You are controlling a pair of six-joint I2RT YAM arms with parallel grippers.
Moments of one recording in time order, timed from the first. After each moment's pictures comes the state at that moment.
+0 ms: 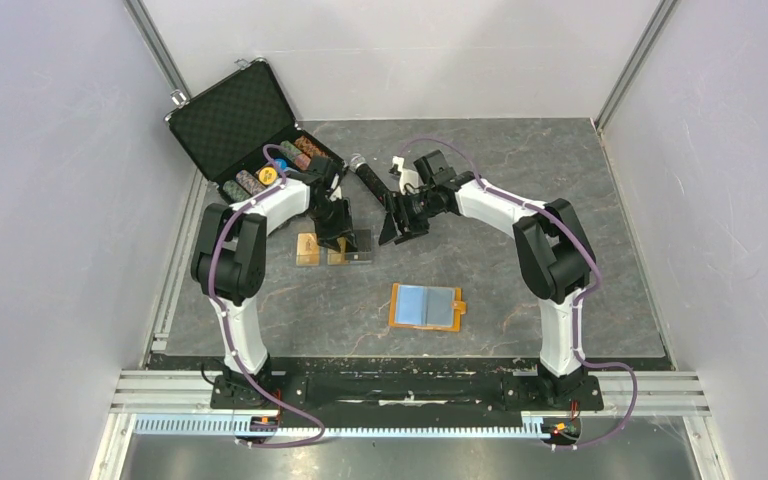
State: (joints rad) left arm -0.31 1.95 1.36 -0.71 0.24 -0.46; right arm 0.53 2.04 1.50 -0.45 -0.66 0.29
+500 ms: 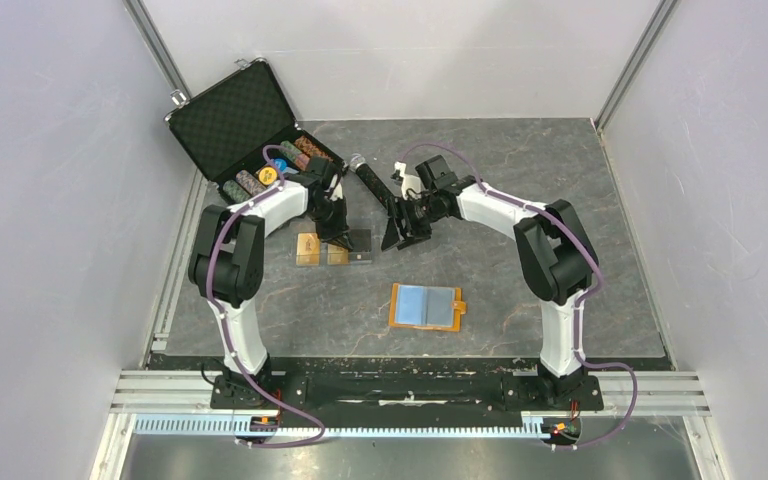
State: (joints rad) left arm -0.31 1.94 1.33 -0.67 0.29 -0.43; right arm 0.53 2.03 1.45 -0.44 -0.66 0.29
